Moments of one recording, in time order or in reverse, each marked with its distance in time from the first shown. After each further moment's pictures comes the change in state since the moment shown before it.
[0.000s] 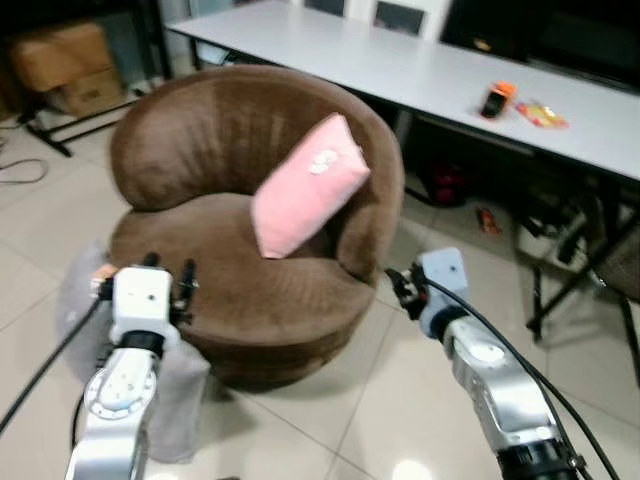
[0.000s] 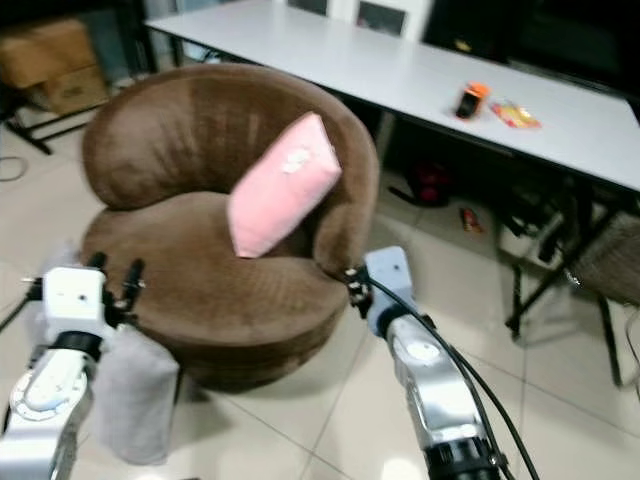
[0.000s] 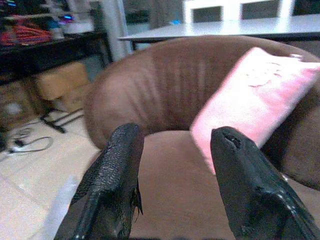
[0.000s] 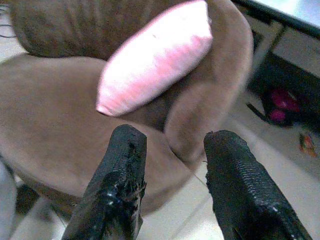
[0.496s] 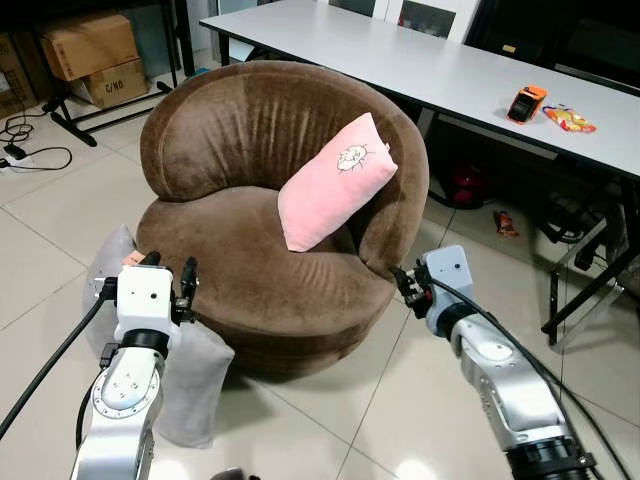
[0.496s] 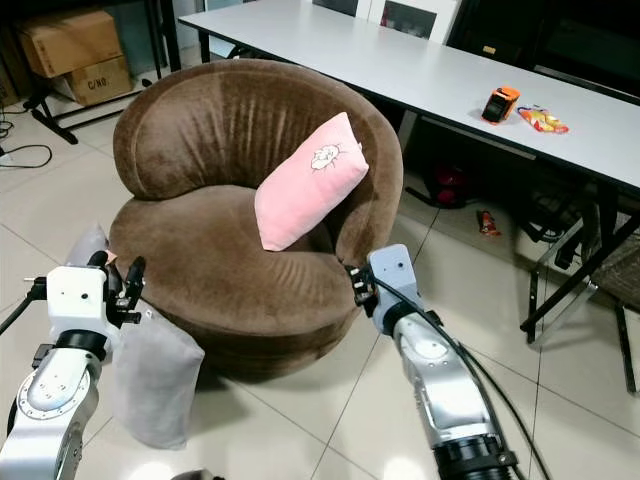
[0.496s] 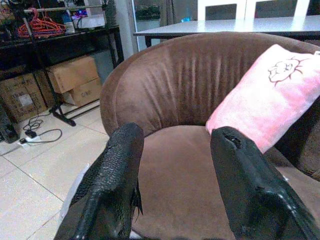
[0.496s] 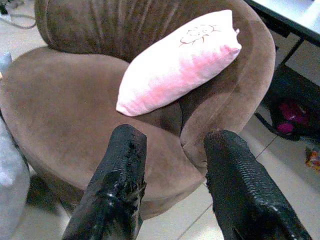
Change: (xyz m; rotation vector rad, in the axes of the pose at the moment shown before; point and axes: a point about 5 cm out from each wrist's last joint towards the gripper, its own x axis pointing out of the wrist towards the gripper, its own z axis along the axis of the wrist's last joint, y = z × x) left arm 0.001 -0.004 0.001 -0.014 -0.005 0.003; right arm -0.003 -0.009 -0.002 -0.060 0.003 0.021
